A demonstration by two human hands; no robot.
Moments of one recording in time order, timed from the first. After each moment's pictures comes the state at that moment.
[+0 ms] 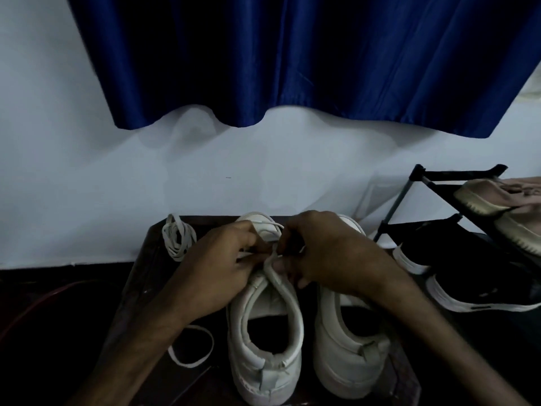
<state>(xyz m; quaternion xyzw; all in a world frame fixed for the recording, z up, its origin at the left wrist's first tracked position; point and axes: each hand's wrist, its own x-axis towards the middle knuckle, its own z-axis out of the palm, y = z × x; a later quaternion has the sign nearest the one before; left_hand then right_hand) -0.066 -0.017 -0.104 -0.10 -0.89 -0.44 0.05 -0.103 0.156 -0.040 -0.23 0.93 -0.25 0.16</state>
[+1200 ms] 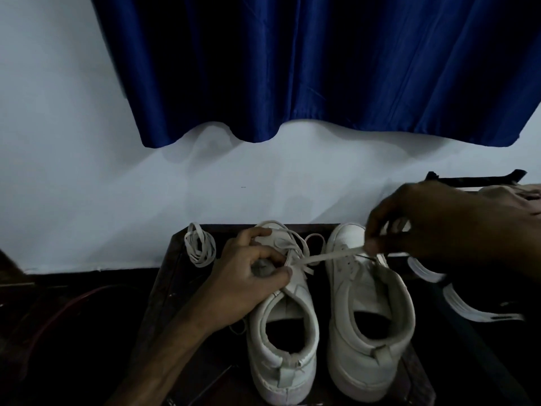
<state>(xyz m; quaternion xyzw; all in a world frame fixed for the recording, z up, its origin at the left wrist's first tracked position) -0.057 -0.012 -0.114 -0.05 -0.86 -0.50 0.06 -0.108 0.225 0.033 -0.25 0.95 -0.10 0.13</state>
